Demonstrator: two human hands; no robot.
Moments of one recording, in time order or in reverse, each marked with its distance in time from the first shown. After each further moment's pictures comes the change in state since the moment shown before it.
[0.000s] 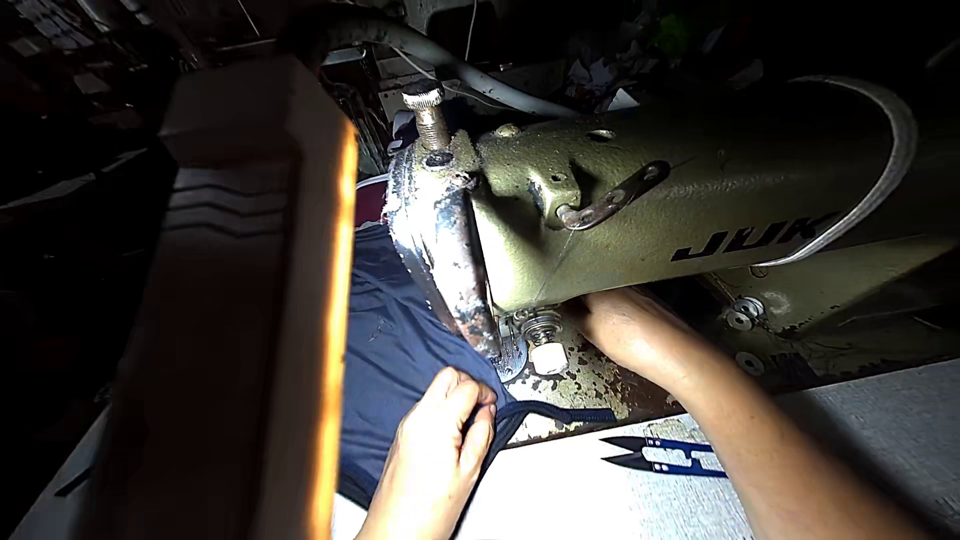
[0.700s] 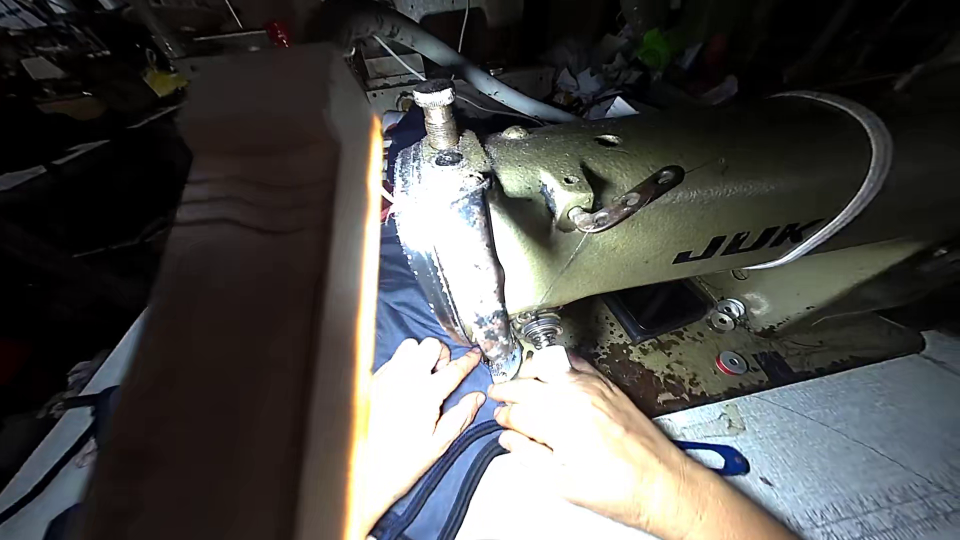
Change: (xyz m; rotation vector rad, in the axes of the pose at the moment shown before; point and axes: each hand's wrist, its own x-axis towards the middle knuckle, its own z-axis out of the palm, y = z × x) left_hand 0.031 -0.036 -0.014 0.348 -0.068 0.287; right_hand -0.056 -0.013 0.057 0.065 0.202 -0.665
